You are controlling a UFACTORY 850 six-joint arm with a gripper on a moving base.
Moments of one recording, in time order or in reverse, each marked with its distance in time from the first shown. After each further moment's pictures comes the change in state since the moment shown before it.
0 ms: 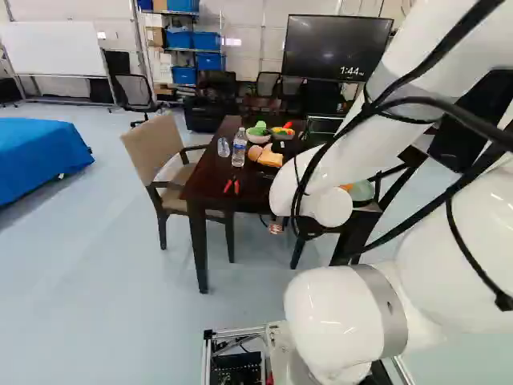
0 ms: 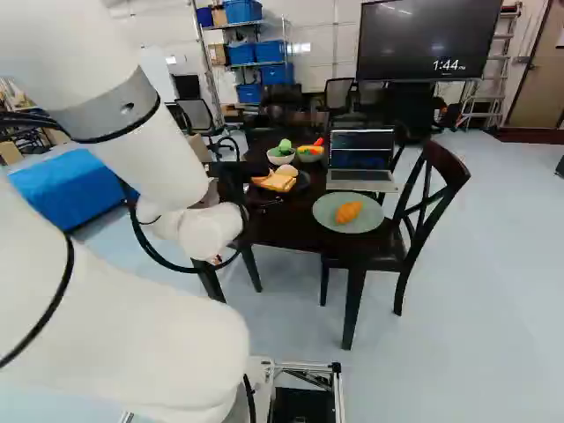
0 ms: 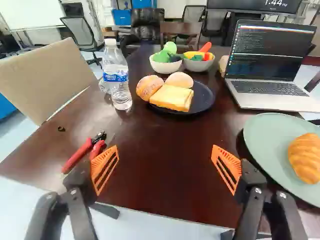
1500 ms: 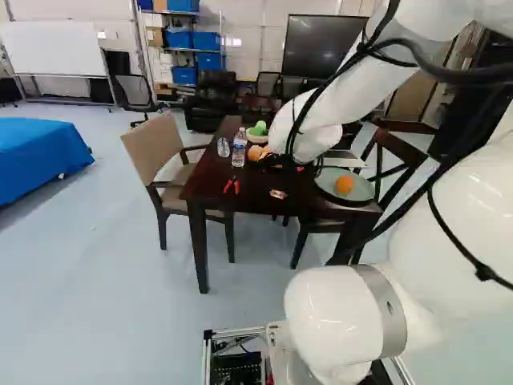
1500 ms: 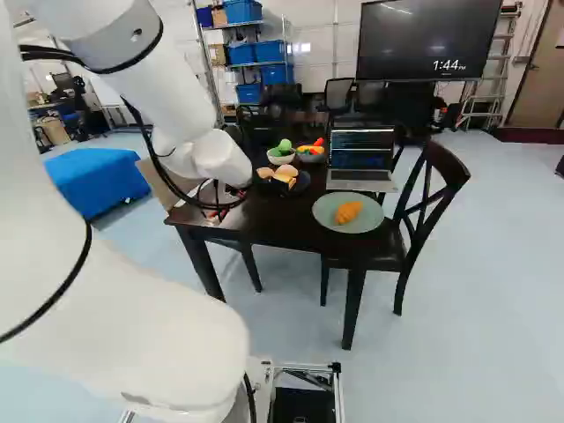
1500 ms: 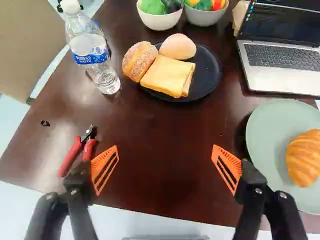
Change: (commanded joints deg) arm -1.2 -4.1 -19.2 0.0 -35.9 0.0
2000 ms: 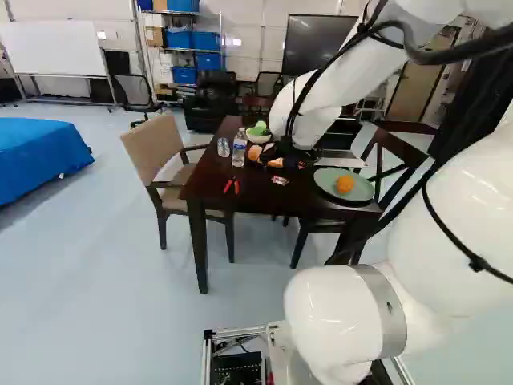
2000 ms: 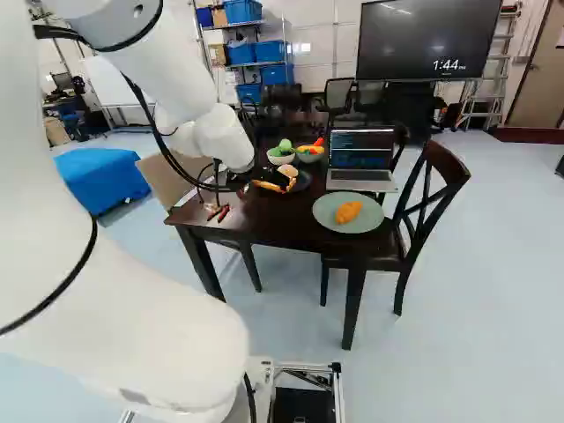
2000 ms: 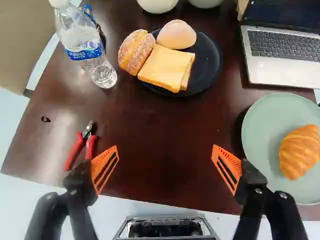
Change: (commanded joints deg) arm -0.4 -1.5 -7.1 0.0 -13.3 0.0
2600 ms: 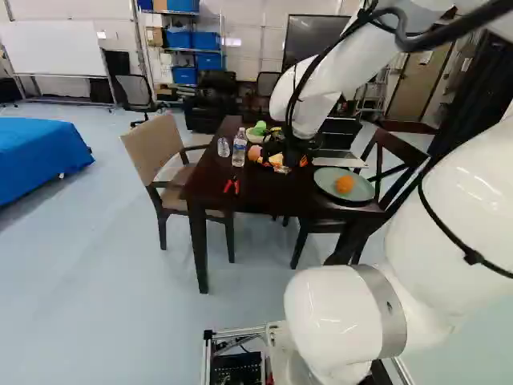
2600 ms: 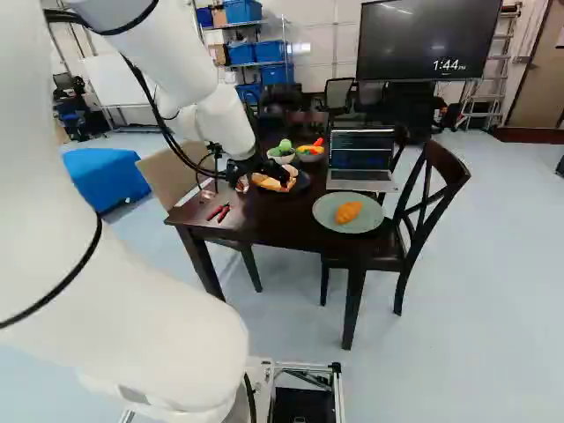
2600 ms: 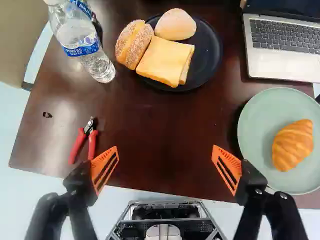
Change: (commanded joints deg) arm -0.4 -1.2 -5.7 0.0 -10.7 0.0
